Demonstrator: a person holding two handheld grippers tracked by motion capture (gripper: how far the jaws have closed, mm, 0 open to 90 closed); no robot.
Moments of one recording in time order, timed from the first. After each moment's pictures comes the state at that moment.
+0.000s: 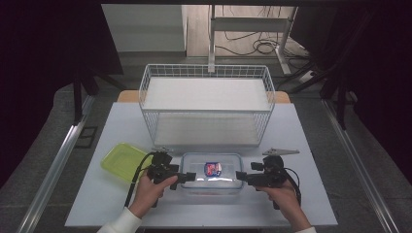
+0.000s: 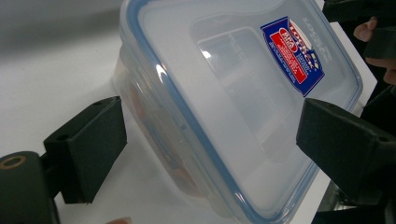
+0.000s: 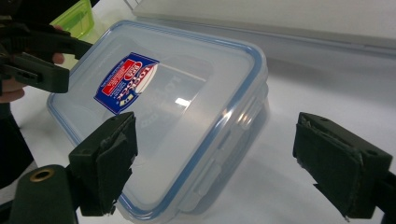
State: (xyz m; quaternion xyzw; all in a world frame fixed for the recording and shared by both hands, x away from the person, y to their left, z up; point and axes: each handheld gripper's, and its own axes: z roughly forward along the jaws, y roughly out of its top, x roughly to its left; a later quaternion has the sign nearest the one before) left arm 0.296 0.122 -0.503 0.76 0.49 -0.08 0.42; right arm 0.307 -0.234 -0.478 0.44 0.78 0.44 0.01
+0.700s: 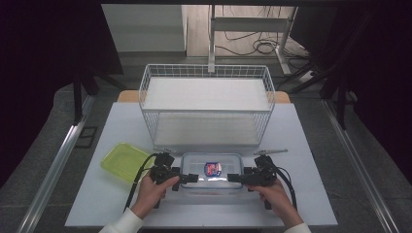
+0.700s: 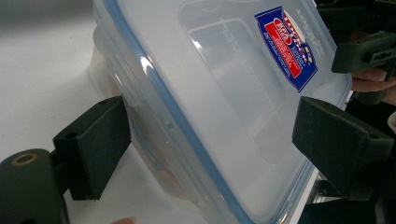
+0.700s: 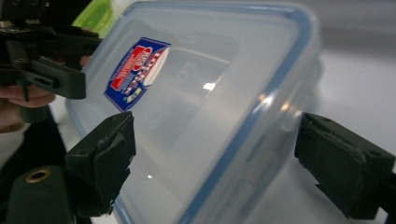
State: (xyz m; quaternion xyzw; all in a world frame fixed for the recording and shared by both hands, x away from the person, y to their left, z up) left arm 0.298 0.118 -0.510 0.76 0.49 -0.11 0.42; right arm 0.320 -0.218 -0.503 0.45 0.77 0.44 -0.09
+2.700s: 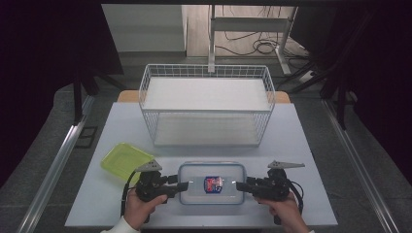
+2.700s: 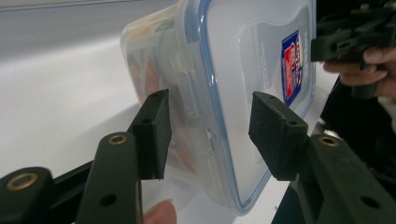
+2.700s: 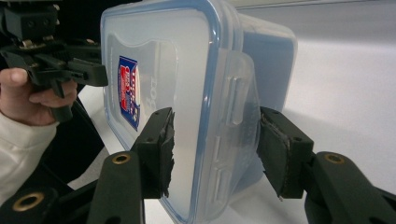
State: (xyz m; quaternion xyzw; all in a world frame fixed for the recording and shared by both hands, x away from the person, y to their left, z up) left arm 0.241 0.141 -0.500 0.75 0.44 -0.03 0.50; right arm 0.275 -0.244 -0.491 0.43 0.76 0.49 -0.08
